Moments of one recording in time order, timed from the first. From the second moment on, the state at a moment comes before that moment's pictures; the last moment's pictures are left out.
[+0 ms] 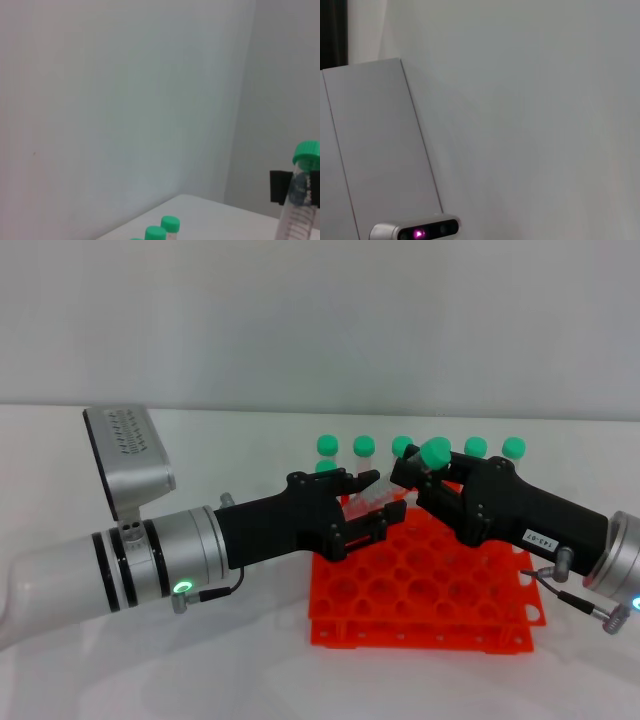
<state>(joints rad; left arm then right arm) -0.66 -2.09 0.98 0.29 1.45 1.30 -1.04 0.66 2.00 -1.82 -0.30 -0.45 -1.39 1.01</state>
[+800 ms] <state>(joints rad) -0.73 -2.09 1.01 0.19 1.45 1.30 -1.01 0.66 2.01 -1.77 -0.30 -0.44 -1.39 0.98</state>
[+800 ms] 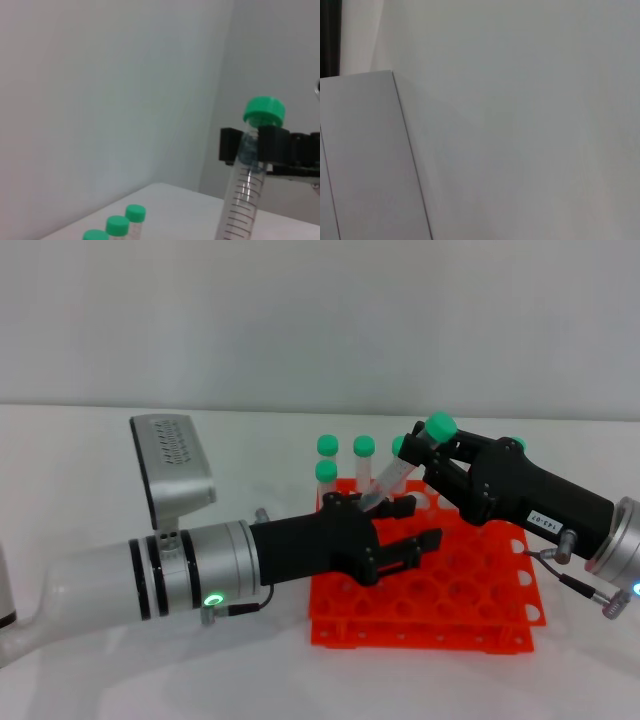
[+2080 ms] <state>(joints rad) -0.49 -2.10 1.04 0.13 1.14 1.51 -0.80 0.71 1.95 -1.69 -0.35 -0.48 -1.33 0.97</state>
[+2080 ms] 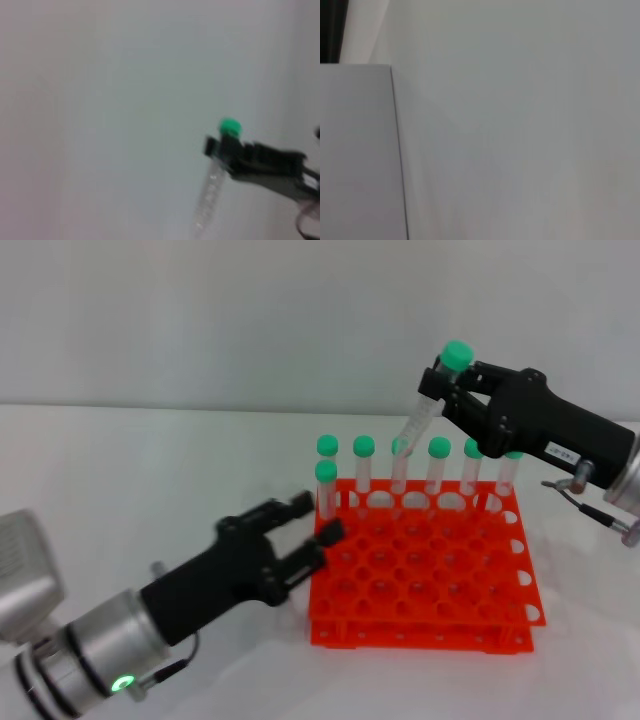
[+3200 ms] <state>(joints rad) -0.29 -2.09 1.04 0.00 0.51 1.36 -0.58 0.76 2.02 -1.71 -0.44 -0.70 -0.98 0.95</state>
